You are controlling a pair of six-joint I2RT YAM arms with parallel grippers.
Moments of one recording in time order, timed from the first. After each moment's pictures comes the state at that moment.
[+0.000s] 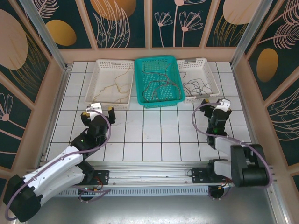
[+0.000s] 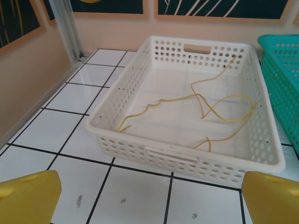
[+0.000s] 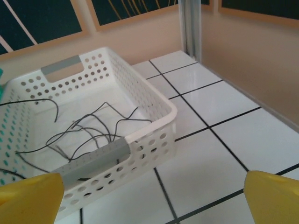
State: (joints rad) left arm -0.67 0.80 0.43 -0.06 -0.81 -0.35; right arm 0.05 1.27 0.20 0.86 0.31 0.23
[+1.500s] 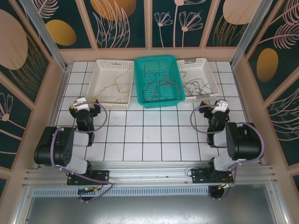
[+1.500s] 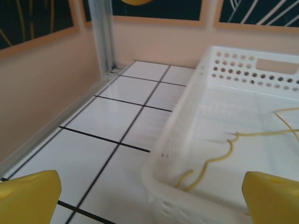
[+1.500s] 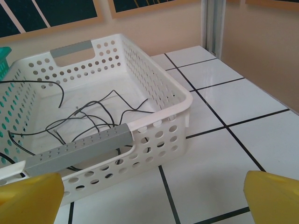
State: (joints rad) left arm -0.05 1.52 0.25 1.09 -0.32 -0.10; right arm -0.02 1.54 0.19 1.17 0.15 0.17
